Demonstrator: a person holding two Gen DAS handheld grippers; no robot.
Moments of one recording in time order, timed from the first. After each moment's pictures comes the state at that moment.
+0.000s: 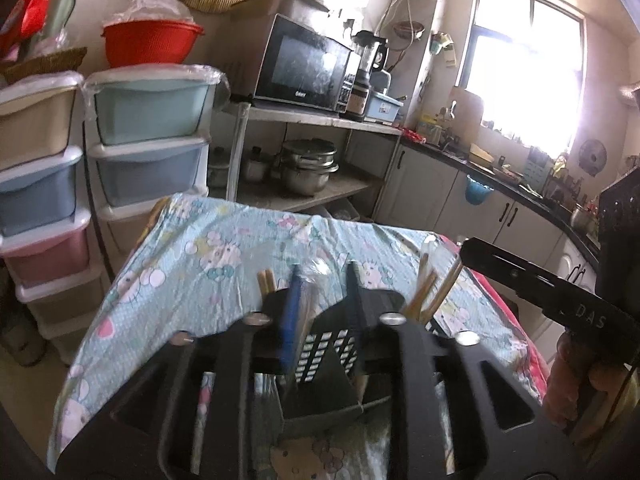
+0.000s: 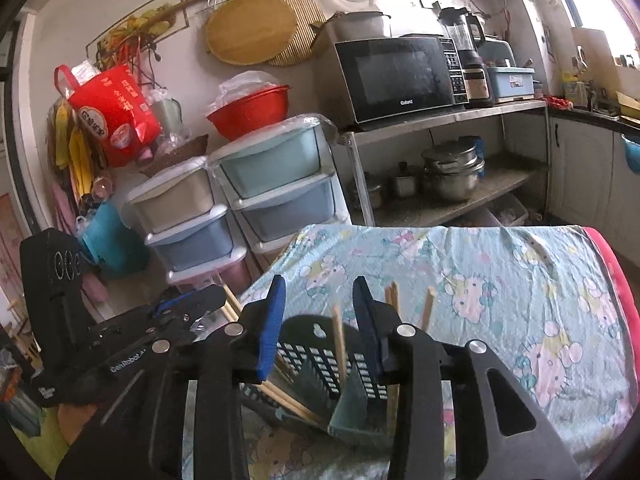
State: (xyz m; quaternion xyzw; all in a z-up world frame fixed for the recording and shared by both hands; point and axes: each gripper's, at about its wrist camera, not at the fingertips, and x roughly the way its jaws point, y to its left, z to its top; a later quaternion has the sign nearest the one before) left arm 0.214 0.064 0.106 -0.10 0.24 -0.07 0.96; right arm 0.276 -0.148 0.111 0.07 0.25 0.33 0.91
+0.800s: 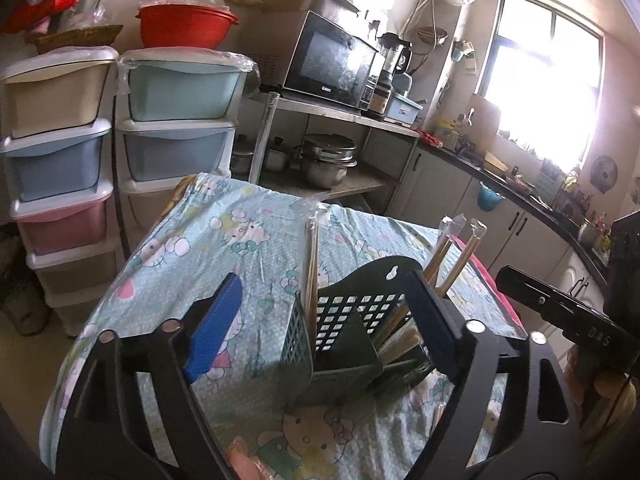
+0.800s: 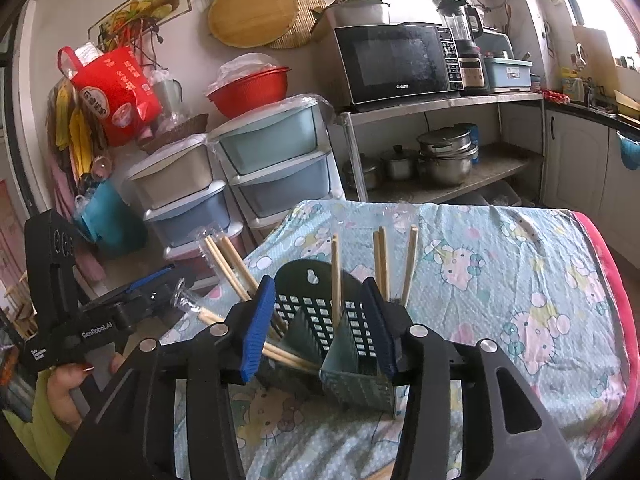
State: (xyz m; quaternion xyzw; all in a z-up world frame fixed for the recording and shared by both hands) left arm 0.181 0.082 0.093 -0.13 0.25 -0.04 0.96; right arm 0.247 -0.164 0.094 0.05 0.27 0.33 0.90
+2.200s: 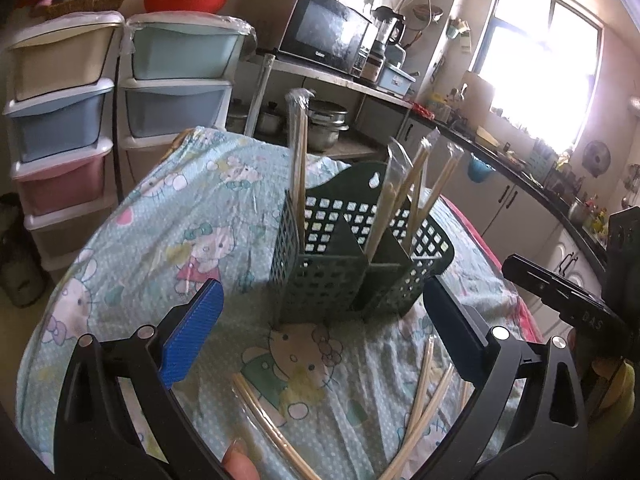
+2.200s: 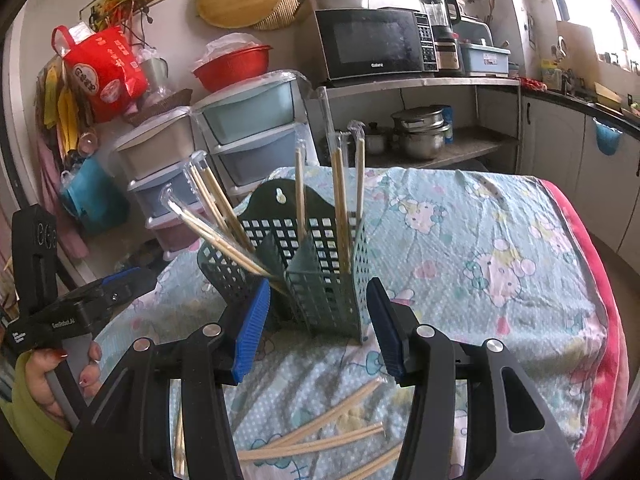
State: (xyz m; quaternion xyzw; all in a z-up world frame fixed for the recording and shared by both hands) left arm 0.133 0.066 0.049 -0.14 0.29 -0.06 0.94; right arm 0.199 -0.204 0.056 0.03 0.30 0.29 0.91
